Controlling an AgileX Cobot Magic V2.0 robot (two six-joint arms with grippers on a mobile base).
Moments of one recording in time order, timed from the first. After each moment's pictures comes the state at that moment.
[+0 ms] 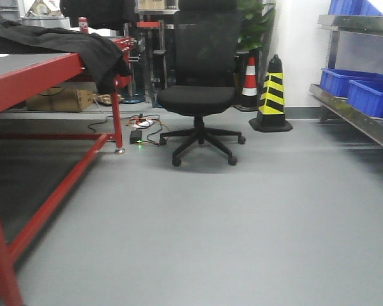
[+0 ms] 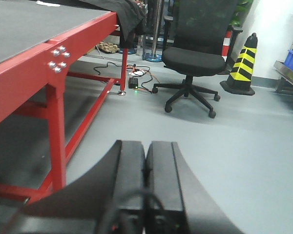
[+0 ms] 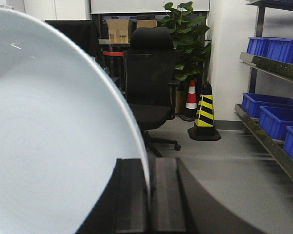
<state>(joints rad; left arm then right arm) -0.02 -0.01 0.03 -0.13 0.05 0.16 0.07 0.25 -0.38 0.06 0.11 0.01</state>
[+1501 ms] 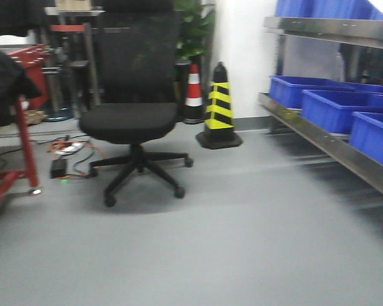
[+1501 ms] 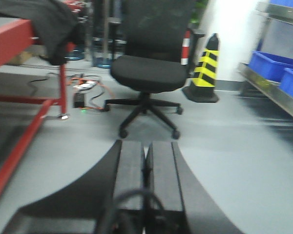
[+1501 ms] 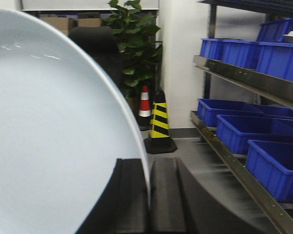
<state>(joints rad) -0.02 -0.01 0.03 -0.13 0.05 0.16 0.07 0.25 -0.38 0.06 0.11 0.01</state>
